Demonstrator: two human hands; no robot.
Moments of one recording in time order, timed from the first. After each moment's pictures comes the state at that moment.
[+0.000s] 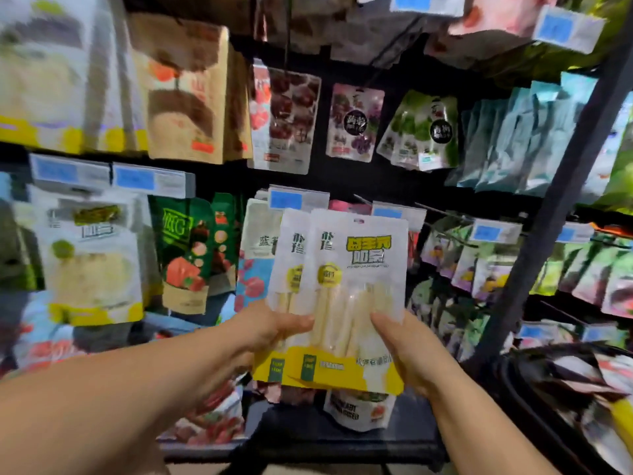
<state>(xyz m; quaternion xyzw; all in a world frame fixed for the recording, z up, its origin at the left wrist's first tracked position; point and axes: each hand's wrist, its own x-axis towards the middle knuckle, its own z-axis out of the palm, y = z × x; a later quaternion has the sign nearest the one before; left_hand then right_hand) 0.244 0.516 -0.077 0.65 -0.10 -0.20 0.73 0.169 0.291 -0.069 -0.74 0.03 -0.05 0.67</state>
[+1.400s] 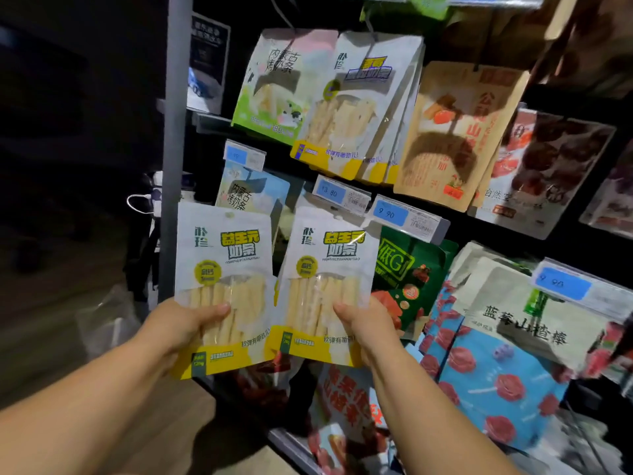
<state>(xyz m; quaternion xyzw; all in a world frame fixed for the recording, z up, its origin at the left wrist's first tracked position) 0.190 0.871 -0.116 0.54 0.21 0.19 0.79 0.330 0.631 -0.085 -0.76 -0.09 0.07 0.64</state>
